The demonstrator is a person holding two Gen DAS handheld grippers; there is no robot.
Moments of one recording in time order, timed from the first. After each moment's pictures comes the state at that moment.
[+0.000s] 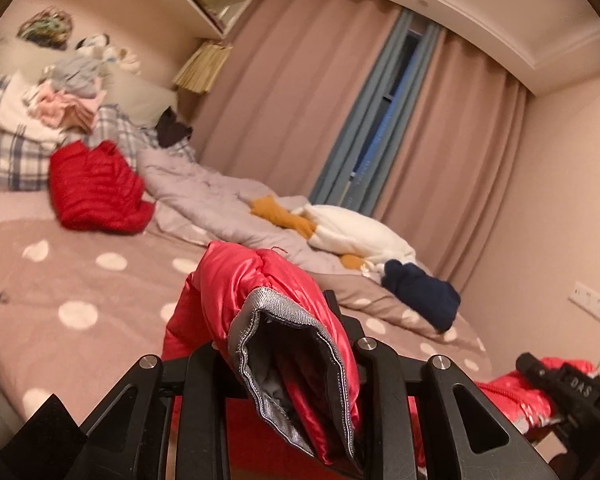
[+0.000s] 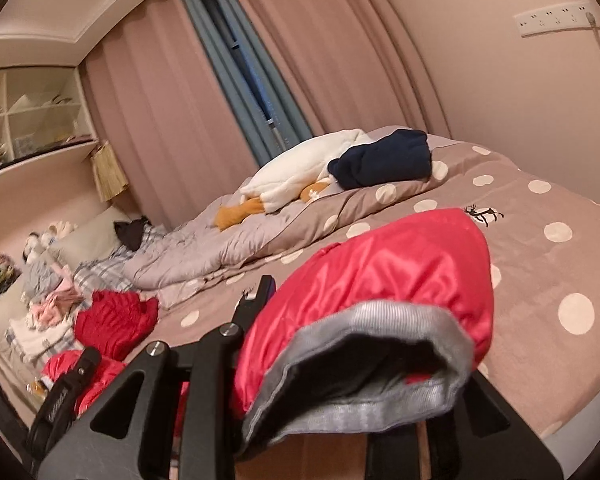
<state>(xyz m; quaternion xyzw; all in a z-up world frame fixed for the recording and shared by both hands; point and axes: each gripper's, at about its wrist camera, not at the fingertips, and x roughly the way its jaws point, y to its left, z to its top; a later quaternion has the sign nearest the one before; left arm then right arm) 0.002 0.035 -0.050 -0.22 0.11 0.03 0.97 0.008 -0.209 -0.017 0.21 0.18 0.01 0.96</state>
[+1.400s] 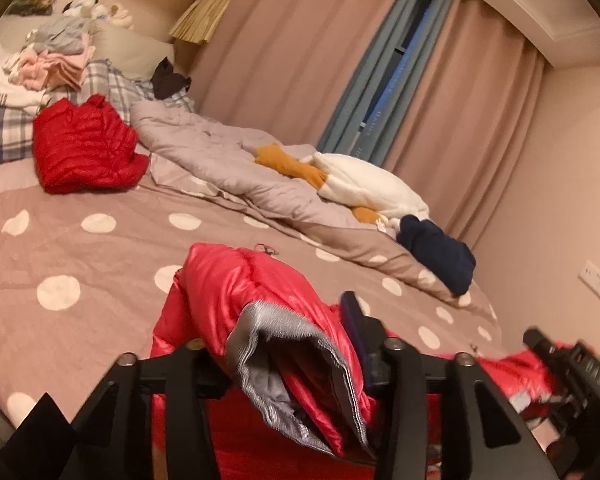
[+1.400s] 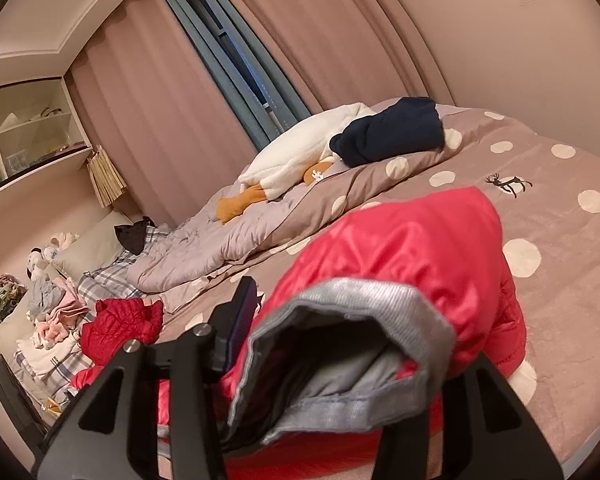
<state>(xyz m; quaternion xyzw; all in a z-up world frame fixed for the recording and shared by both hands) 0.050 0.049 -0.078 -0.23 0.20 0.01 0.95 0.057 -0.199 -0.041 0.24 0.21 0.02 0.95</state>
